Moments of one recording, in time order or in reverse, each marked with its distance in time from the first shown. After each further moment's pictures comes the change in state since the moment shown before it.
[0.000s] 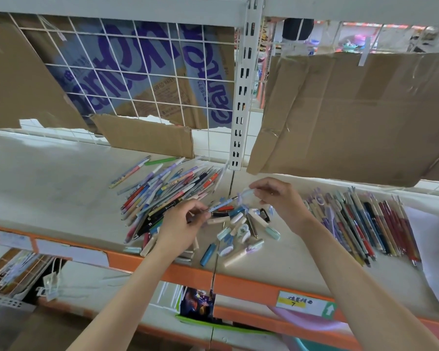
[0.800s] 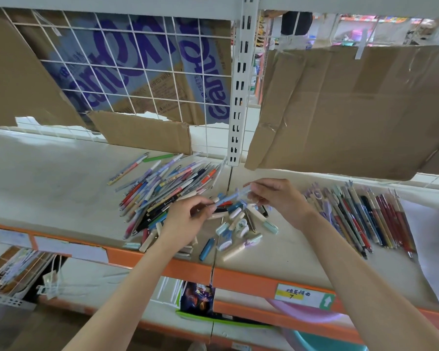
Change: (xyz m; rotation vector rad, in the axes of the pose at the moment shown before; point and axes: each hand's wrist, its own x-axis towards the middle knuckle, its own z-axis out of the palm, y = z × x) left_hand 0.001 0.018 0.002 -0.093 -0.082 -0.019; right_hand -0.008 -0.007 -0.002 0.079 -0.117 0.096
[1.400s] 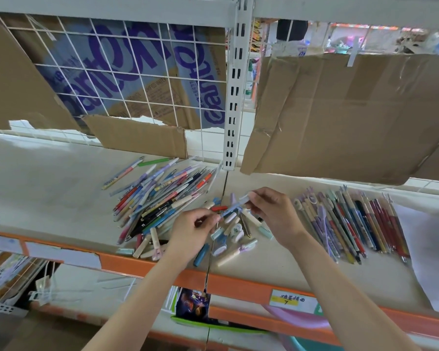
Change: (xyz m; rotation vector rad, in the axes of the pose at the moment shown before) left_hand -0.011 0.010 0.023 -0.112 0.051 -0.110; right_hand -0.012 0.016 0.015 0.185 0.185 -0.033
